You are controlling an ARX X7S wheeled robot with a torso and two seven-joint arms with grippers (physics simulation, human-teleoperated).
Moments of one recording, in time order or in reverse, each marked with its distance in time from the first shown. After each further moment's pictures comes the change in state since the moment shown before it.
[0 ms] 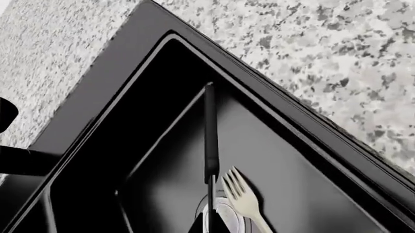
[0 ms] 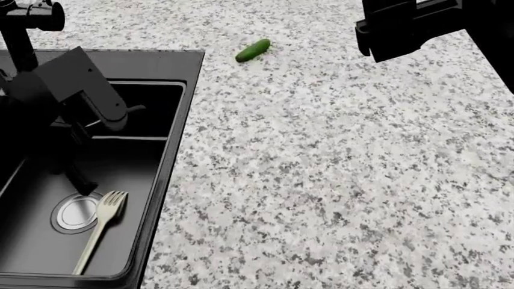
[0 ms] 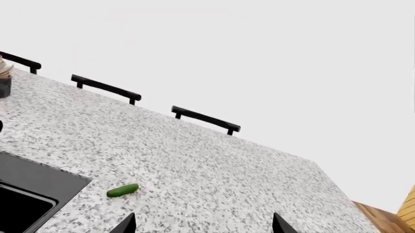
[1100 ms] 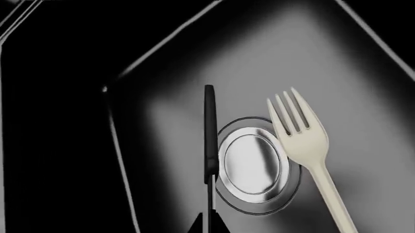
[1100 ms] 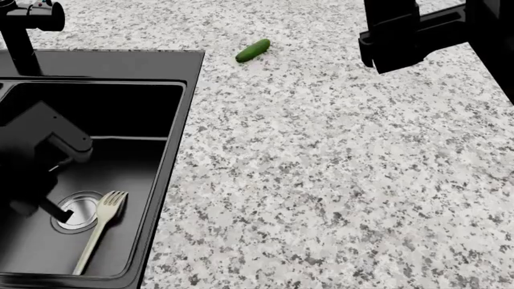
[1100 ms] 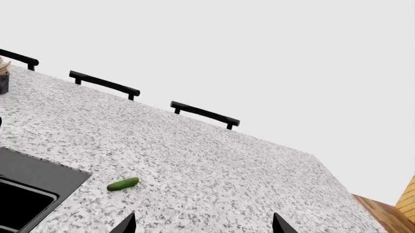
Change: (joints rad) left arm 0.163 0.223 0.003 -0.815 0.128 0.300 0.088; right arm -0.018 0.024 0.008 -0.011 0.080 0.000 0.068
